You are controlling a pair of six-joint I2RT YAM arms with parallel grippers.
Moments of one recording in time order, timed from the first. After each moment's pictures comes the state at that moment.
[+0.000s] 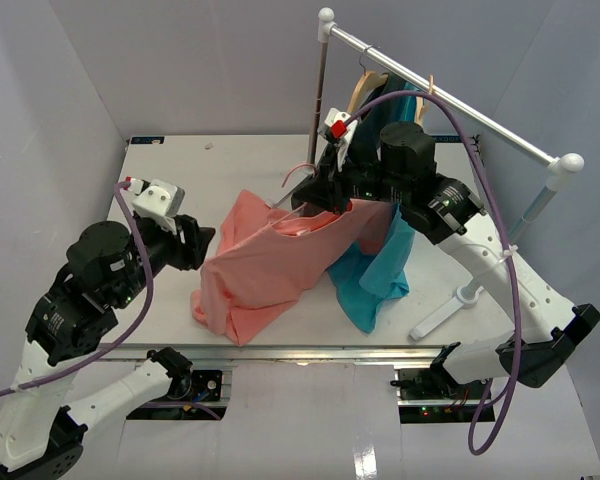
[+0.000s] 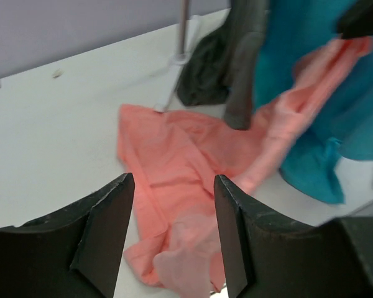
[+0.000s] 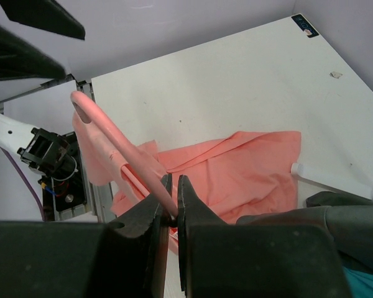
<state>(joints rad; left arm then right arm) -0.67 0.75 1.37 -0.83 -0.14 -0.02 0.76 1.37 1.65 -0.48 -0.54 -0.03</state>
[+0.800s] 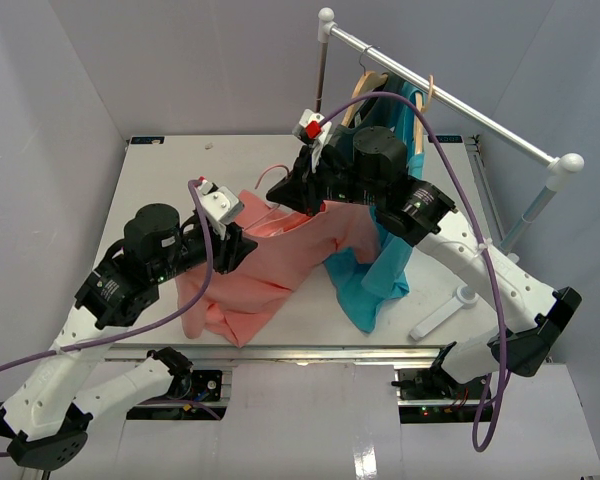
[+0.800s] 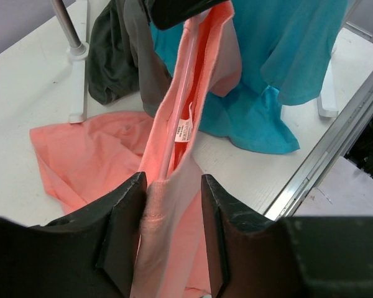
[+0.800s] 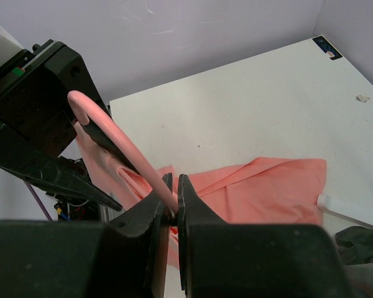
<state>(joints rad) -0.67 0.85 1.23 -0.69 0.19 0.08 0.86 1.44 1.65 -0.34 -0.48 0.06</state>
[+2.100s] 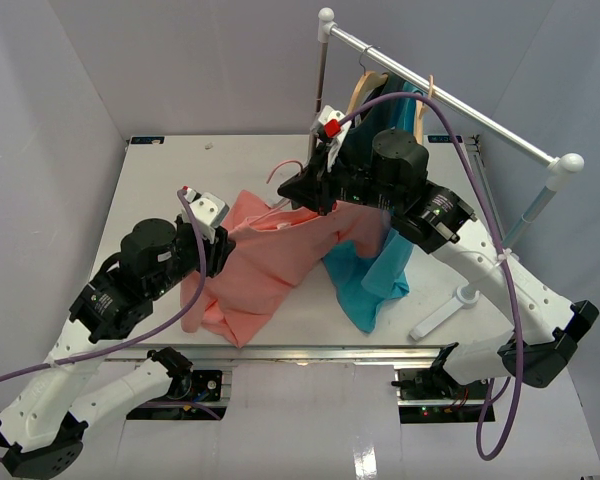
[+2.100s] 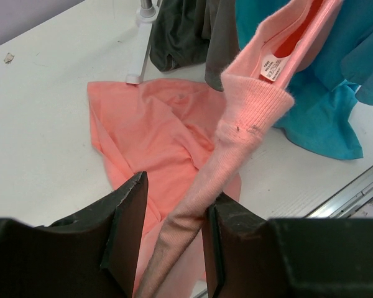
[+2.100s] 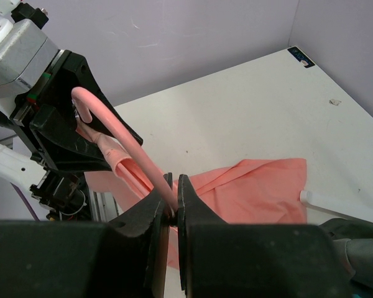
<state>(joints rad) -0.67 0.76 1.16 -0.75 -0.11 0.04 0.85 1.36 1.63 -0.34 -0.41 0.06</state>
